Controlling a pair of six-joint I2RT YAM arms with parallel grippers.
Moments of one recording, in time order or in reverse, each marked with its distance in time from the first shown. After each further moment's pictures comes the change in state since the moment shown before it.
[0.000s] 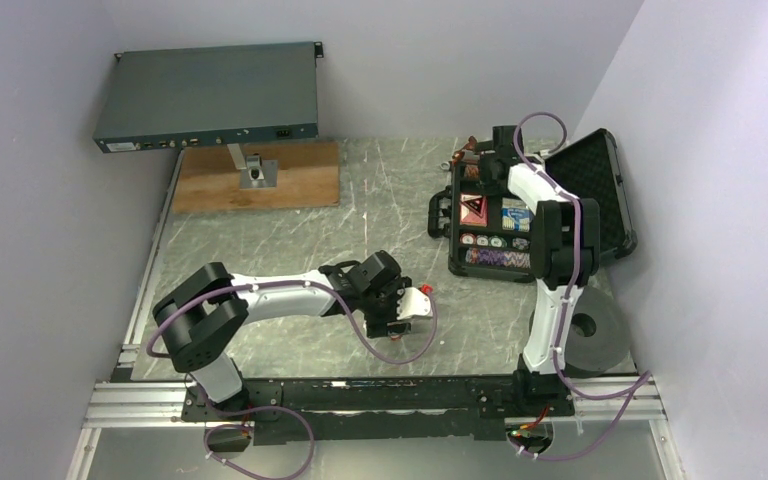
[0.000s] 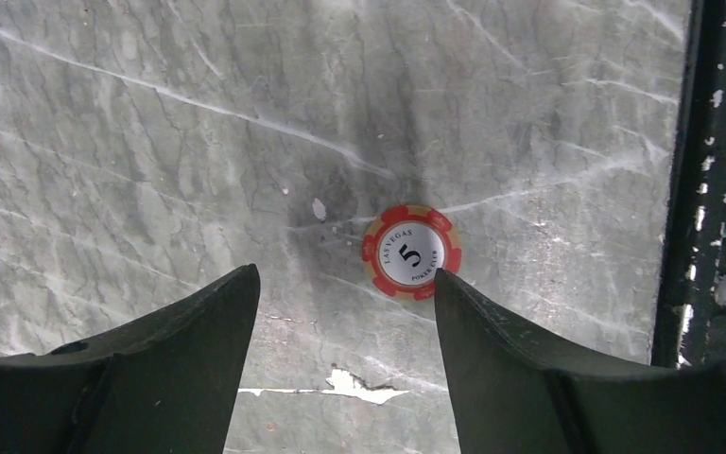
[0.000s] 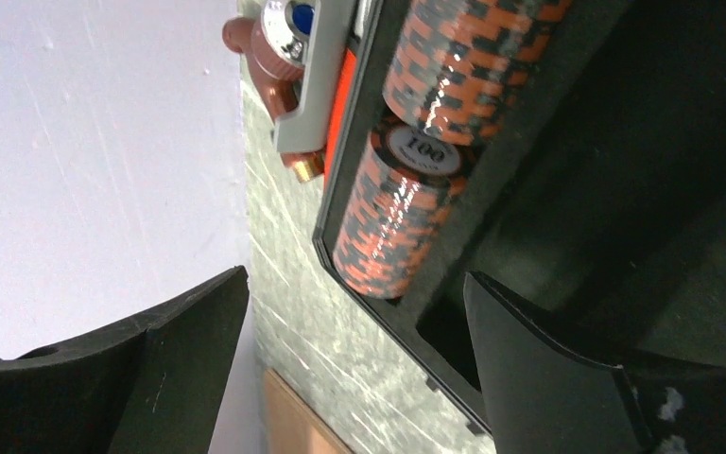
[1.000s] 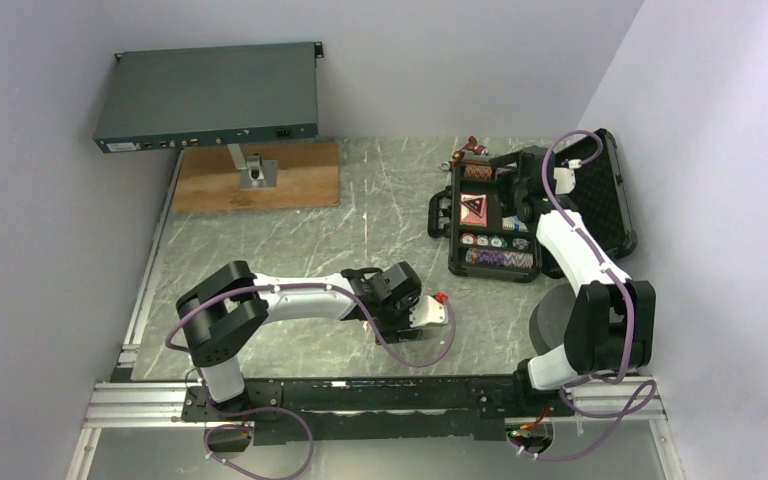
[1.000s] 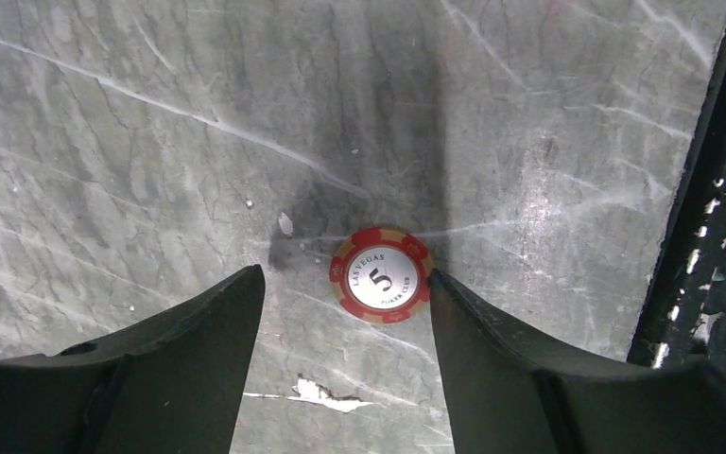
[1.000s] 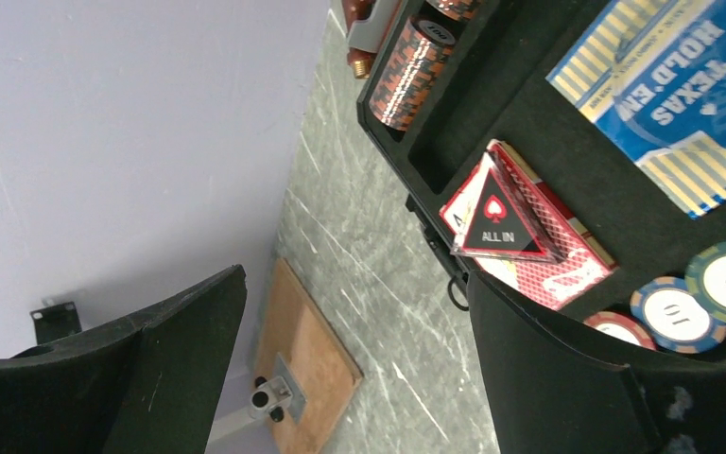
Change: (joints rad) left arm -0.090 0.104 0.118 -0.124 -0.155 -0.102; right arm 0.002 -0.626 -0.516 0.106 -0.023 -0.171
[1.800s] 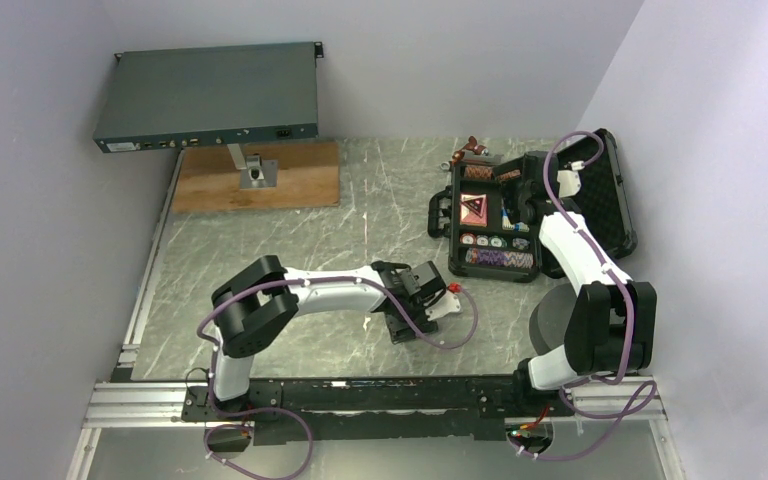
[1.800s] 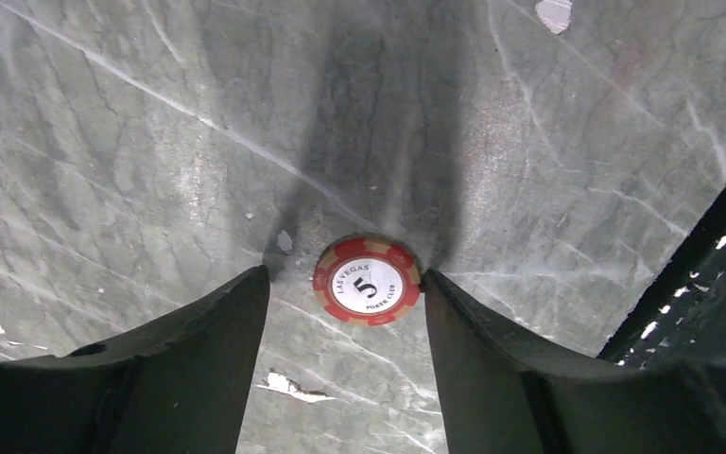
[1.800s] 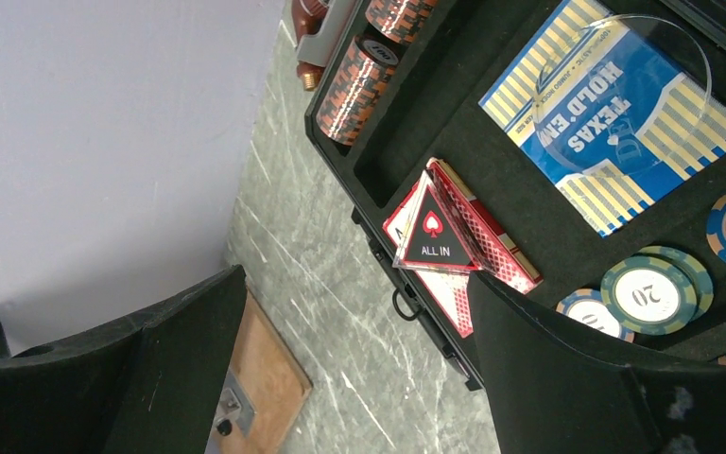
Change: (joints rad) left arm -0.038 0.172 0.252 -0.246 -0.108 -0.217; right arm -0.027 -0.017 -0.031 -0.034 0.016 -0.094
